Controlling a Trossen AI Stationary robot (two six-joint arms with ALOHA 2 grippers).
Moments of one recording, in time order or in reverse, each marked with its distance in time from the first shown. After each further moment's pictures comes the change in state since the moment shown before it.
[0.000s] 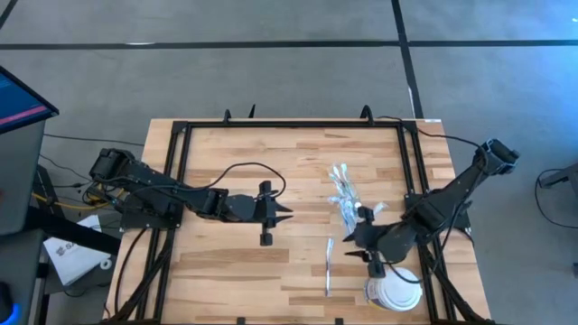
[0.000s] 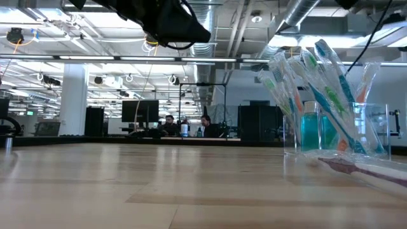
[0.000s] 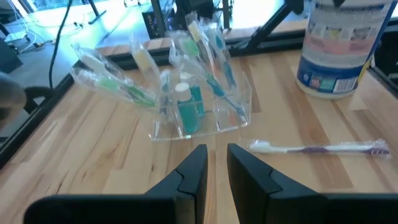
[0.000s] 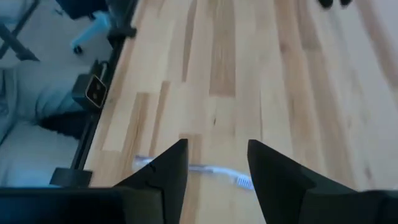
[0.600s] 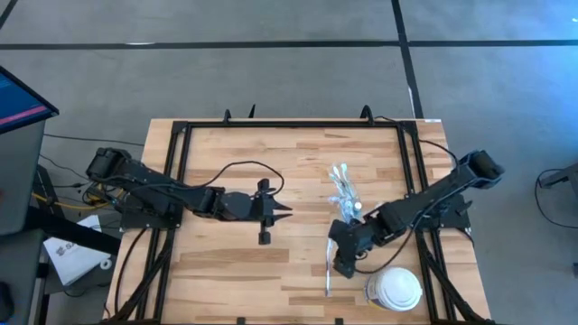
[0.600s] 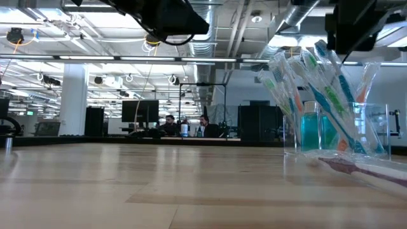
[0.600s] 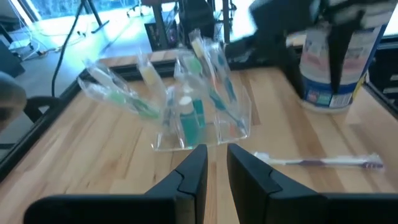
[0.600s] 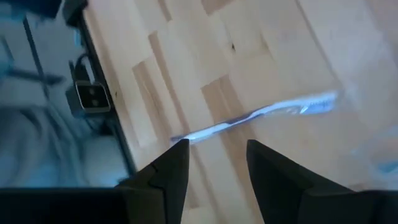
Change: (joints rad) left arm 0.000 -0.036 -0.008 0.012 0.000 0.000; right arm -0.182 0.260 0.091 -0.053 -0.396 0.527
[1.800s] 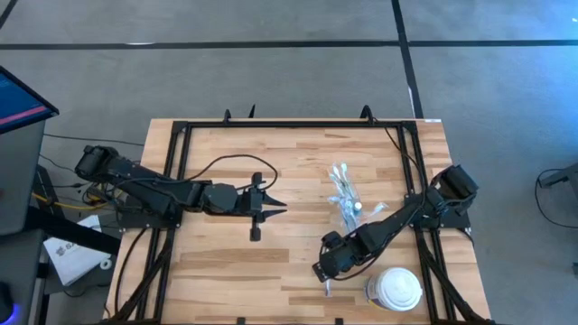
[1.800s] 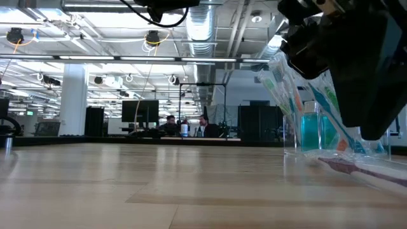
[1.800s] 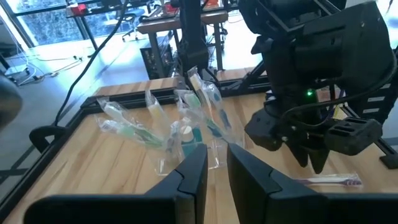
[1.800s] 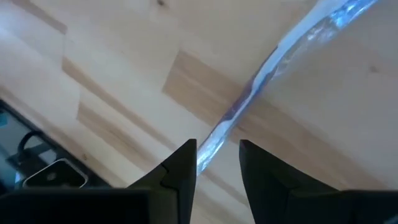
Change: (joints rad) left arm 0.000 -0.134 0.000 -0.036 0.037 0.050; right arm 0.041 0.278 -0.001 0.149 -0.040 0.610
